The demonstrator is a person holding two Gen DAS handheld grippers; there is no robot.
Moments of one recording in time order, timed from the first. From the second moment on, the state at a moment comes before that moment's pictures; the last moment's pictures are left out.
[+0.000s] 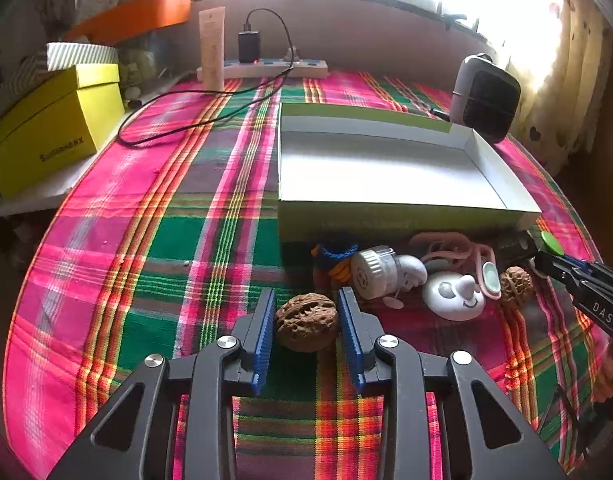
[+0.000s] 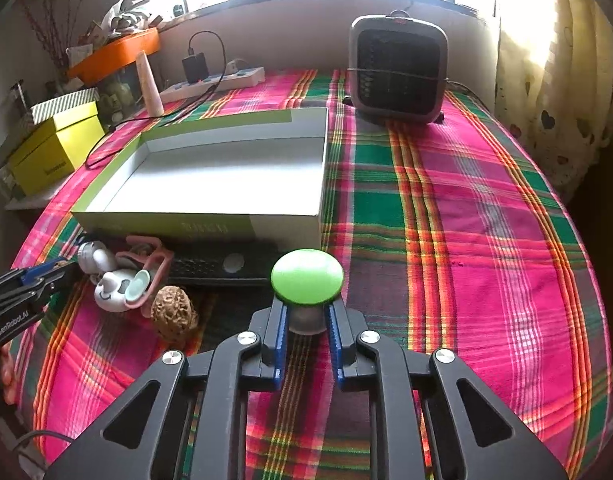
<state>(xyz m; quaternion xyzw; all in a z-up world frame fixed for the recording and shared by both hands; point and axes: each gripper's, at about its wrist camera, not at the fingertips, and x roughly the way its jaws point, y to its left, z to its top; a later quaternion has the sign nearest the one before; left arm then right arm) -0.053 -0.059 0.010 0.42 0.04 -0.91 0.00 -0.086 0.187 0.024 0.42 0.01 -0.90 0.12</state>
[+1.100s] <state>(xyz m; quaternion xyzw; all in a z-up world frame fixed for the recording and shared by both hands) -0.078 -0.047 0.046 0.39 0.05 -0.92 -0.04 -0.089 0.171 0.063 0.35 0.00 -0.92 0.14</state>
